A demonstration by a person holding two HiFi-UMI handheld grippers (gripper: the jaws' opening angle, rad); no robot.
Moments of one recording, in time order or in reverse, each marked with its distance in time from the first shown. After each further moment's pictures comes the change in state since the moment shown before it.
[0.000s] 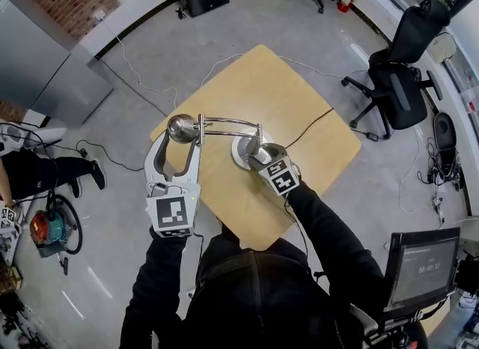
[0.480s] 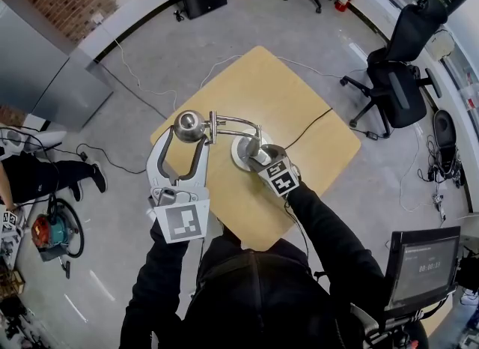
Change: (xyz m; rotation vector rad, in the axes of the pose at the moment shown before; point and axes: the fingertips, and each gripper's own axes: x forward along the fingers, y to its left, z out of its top) left arm -0.002 -0.017 0.044 0.165 -0.068 0.005; right arm 0.000 0.002 0.000 -0.001 -0.002 0.004
